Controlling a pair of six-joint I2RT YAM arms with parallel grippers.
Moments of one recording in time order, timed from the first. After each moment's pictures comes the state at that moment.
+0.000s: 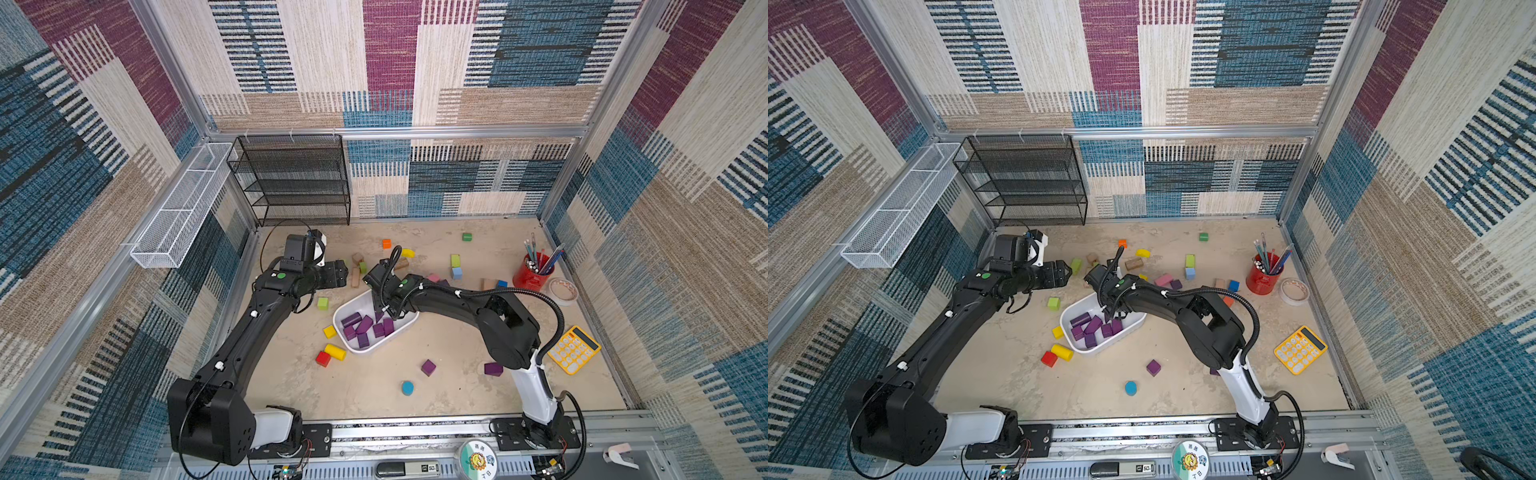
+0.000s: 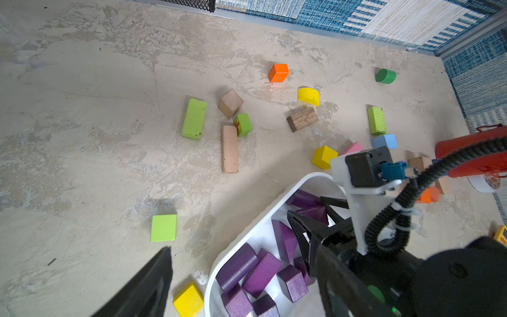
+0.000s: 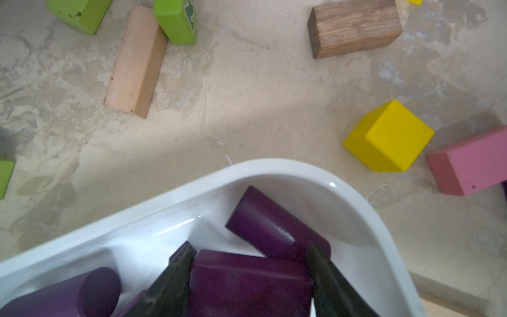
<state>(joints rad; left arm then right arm) -0.21 1.33 1.16 -0.63 0.13 -0.27 0.89 2.14 1.63 -0.58 0.32 0.62</state>
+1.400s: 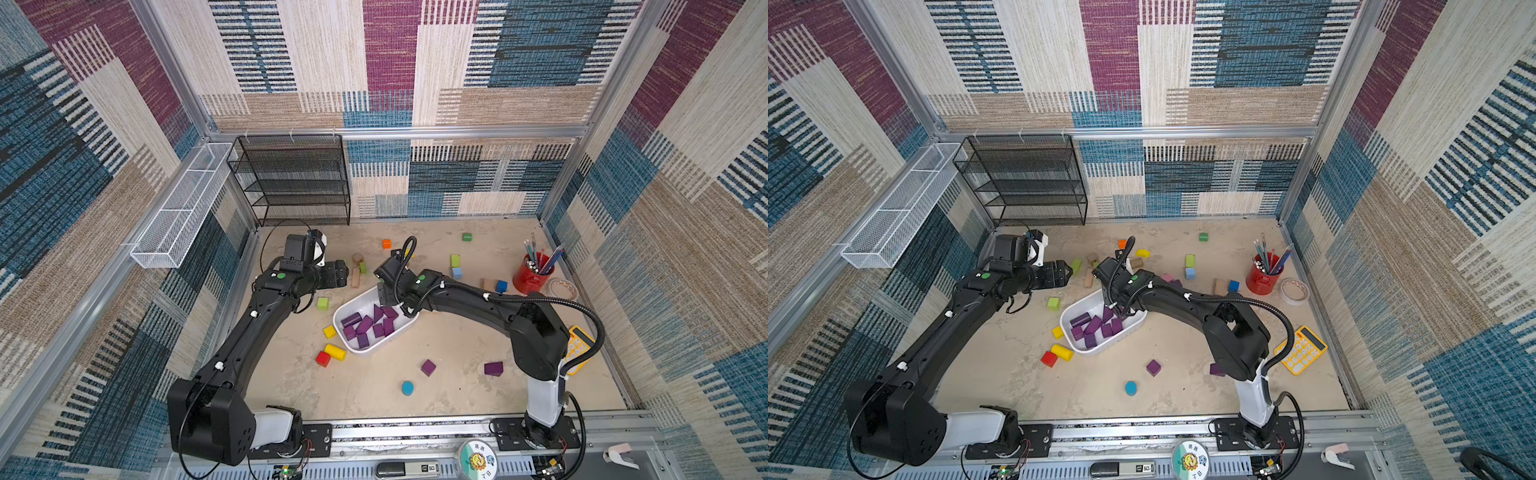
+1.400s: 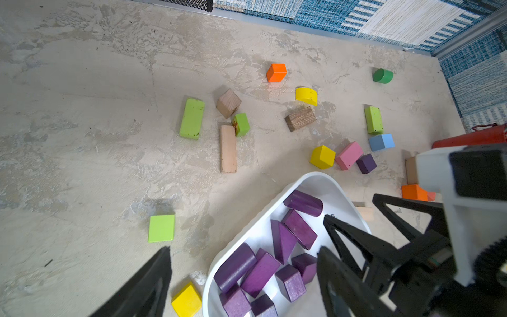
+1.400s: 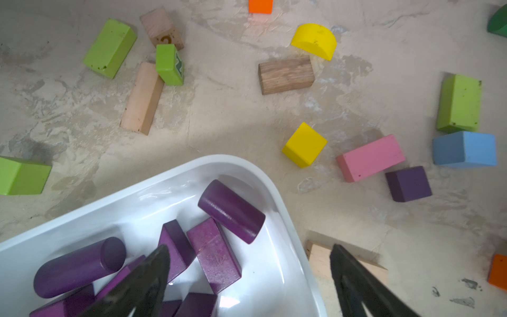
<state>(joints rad) -0.21 1.33 1.16 -0.63 0.15 -0.27 0.86 1.93 1.53 -0.62 0.41 0.58</state>
